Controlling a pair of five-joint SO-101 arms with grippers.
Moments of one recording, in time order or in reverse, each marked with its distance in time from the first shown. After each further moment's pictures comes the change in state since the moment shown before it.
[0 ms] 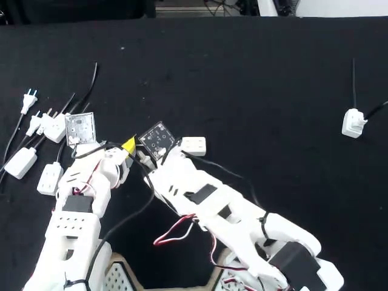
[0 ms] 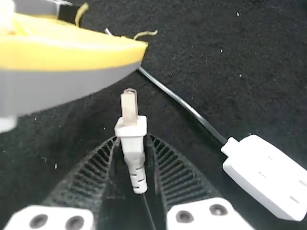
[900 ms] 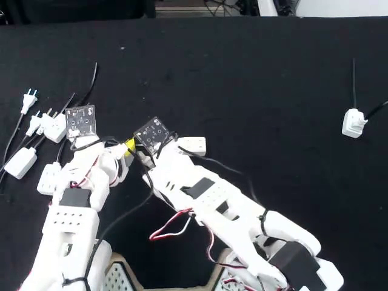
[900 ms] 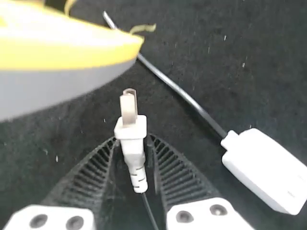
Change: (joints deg) left arm 0.1 1.1 -6.5 10.0 -0.5; right arm 0.0 0.3 -4.7 8.2 0.0
